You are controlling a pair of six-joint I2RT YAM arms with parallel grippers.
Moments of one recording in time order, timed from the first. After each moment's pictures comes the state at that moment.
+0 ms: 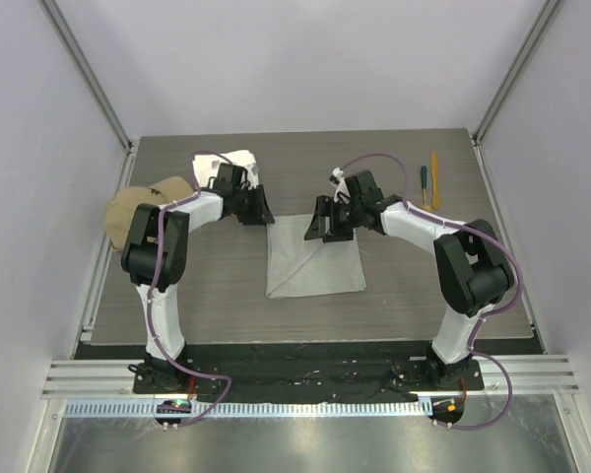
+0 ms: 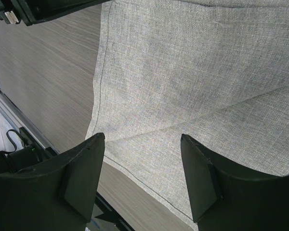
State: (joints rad) left arm -0.28 2.03 1.31 -0.19 0.38 -0.39; right arm 0.45 1.78 1.16 -0.23 -0.47 0.48
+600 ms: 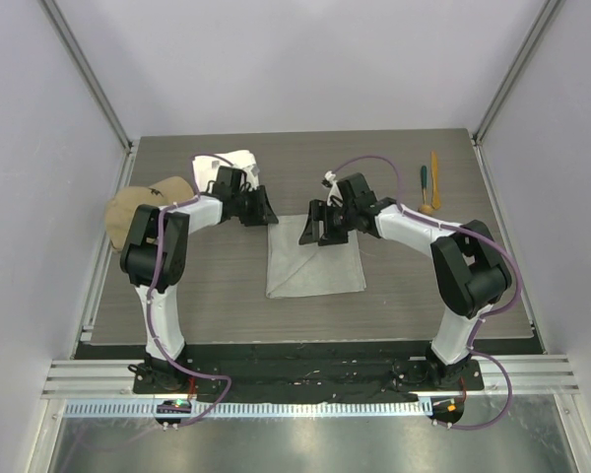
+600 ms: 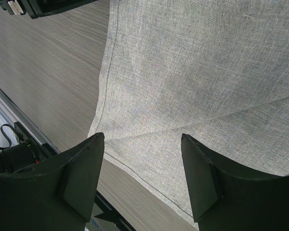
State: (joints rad) left arm -0.28 2.02 1.26 -0.10 0.43 -0.42; right arm 0.50 1.78 1.16 -0.23 -0.45 0.48
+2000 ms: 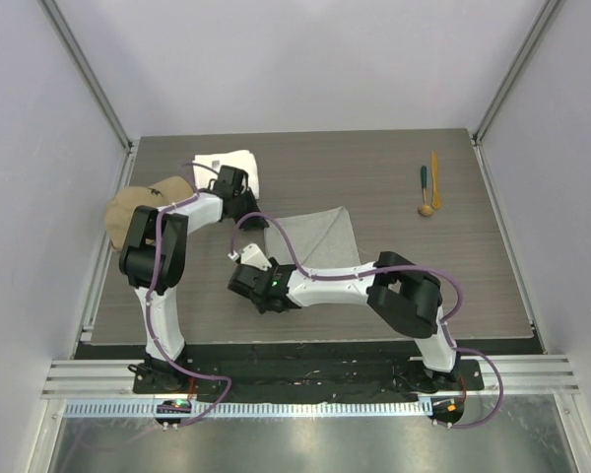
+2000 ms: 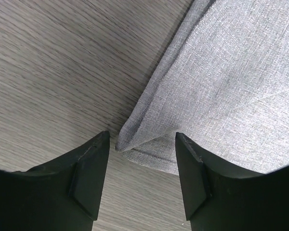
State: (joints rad) left arm -0.29 2.00 1.29 -0.26 0.25 -0.69; right arm 1.23 2.02 1.39 -0.49 0.50 0.47
